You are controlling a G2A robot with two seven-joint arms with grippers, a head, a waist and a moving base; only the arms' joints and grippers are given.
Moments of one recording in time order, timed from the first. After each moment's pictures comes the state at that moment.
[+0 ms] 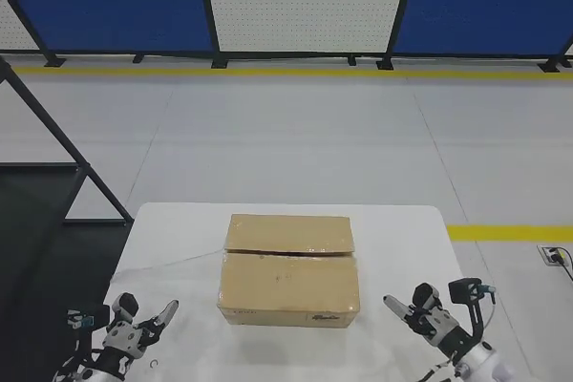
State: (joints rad) left arm 1.65 -1.15 -1.73 -1.91 0.91 -0.22 -0.10; right arm -1.49 -1.15 1.61 -1.93 -0.60 -0.25 0.44
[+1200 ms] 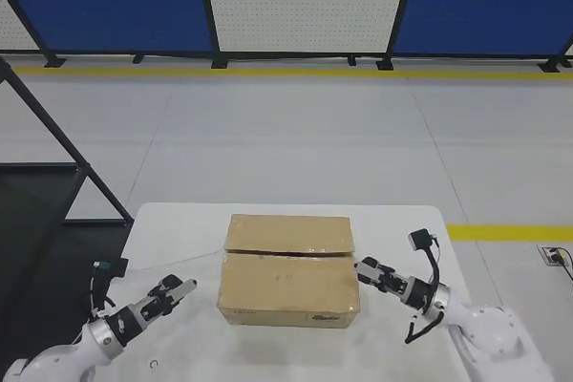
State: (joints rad) left arm 1.32 -1.11 -1.74 -1.73 0.08 -0.32 -0.84; right arm -1.00 -1.16 1.39 -1.47 0.08 -0.39 0.87
